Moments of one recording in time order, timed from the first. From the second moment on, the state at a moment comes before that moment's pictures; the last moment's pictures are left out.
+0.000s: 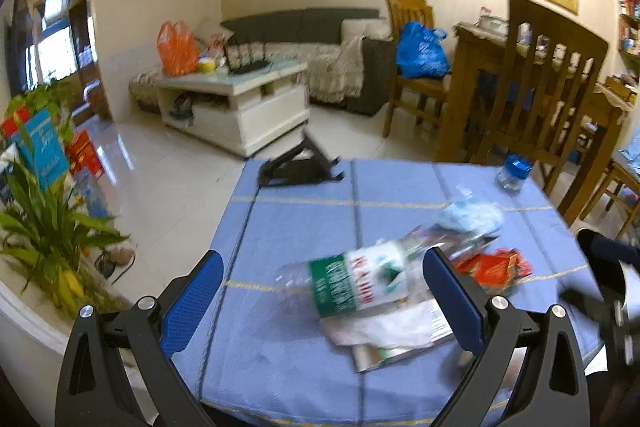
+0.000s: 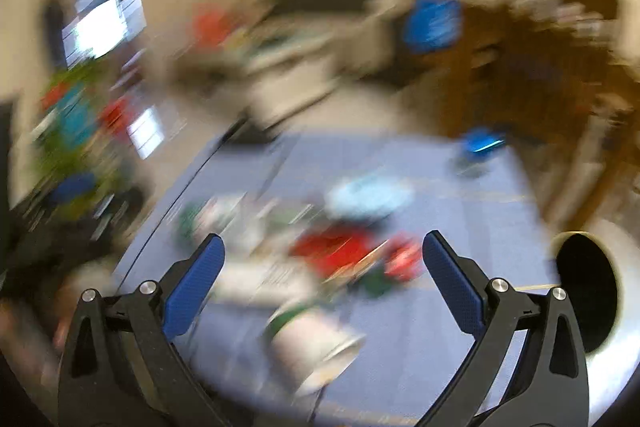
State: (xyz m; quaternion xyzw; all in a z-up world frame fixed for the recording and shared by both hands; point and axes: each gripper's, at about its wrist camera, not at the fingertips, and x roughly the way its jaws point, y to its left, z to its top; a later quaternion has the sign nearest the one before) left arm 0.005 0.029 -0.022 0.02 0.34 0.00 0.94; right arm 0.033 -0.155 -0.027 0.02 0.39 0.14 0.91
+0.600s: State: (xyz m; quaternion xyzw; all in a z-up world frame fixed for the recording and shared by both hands) left arm 0.012 0.102 -0.098 -0.04 0.40 0.02 0.92; right arm 0.044 -0.114 -0.131 -0.22 0.52 0.27 0.78
